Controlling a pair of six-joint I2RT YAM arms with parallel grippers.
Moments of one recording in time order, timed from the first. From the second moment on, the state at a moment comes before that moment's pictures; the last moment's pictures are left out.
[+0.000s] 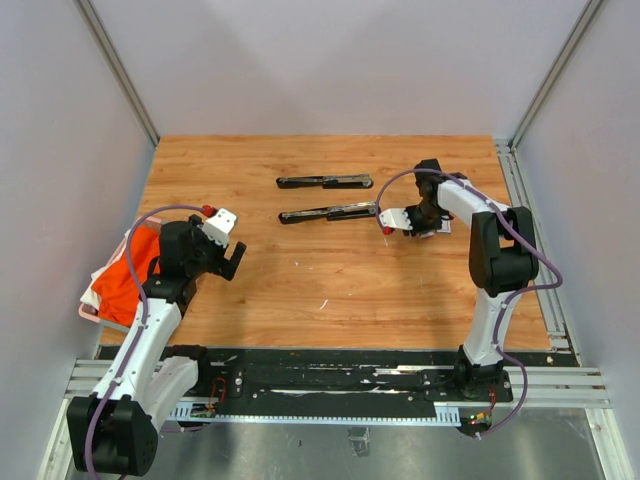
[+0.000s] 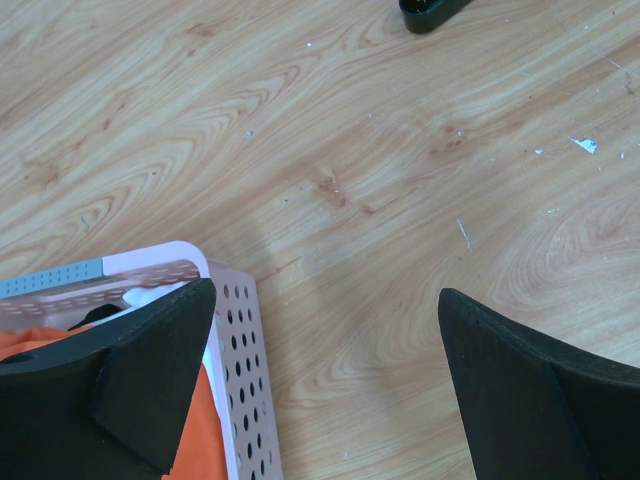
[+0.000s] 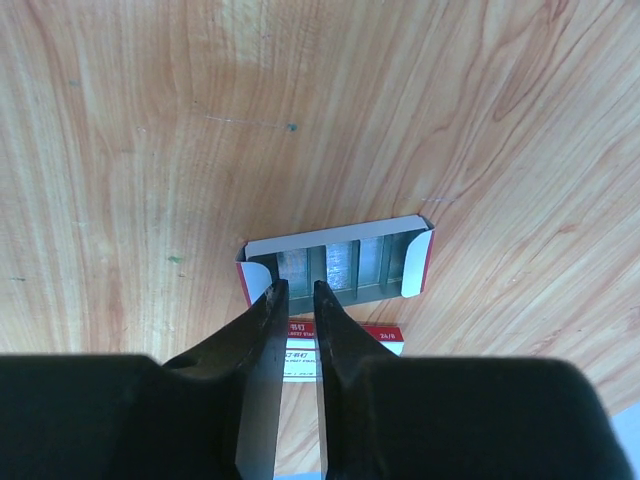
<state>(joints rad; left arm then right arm) -0.05 0.84 0.54 -0.24 0.22 0.42 0.18 1.97 1.42 -0.81 -0.12 -1.66</state>
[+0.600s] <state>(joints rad) -0.05 0.84 0.54 -0.24 0.22 0.42 0.19 1.92 1.60 -0.81 -0.19 -1.33</state>
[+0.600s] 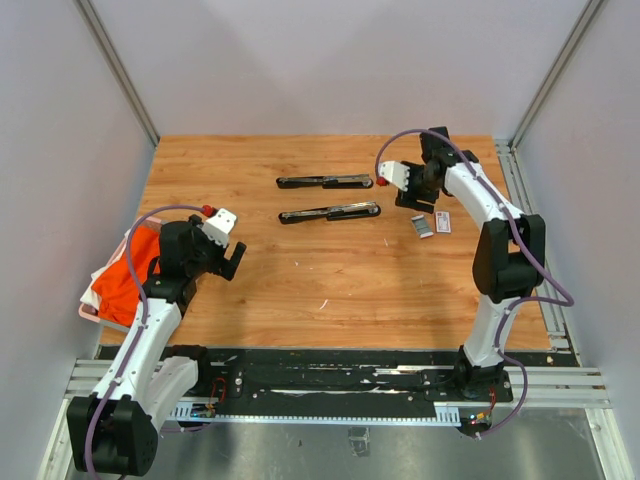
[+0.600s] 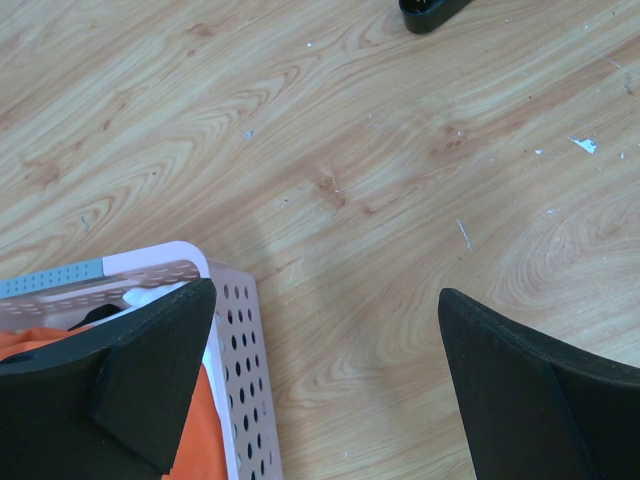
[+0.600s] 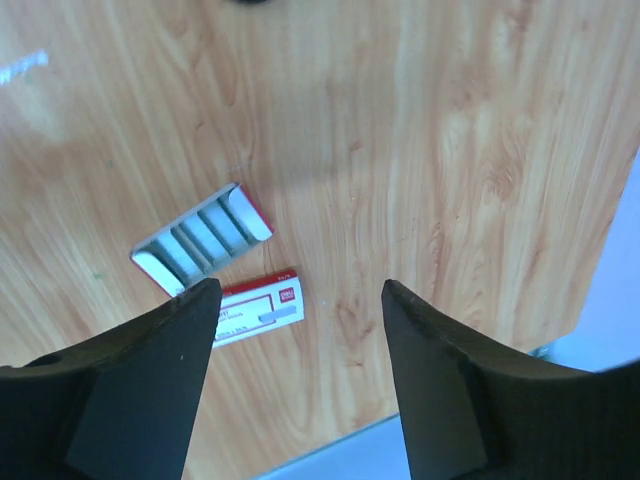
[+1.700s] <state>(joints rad) -0.05 0.84 0.54 -0.24 0.22 0.42 0.17 2.11 1.69 -0.72 -0.14 -0.43</state>
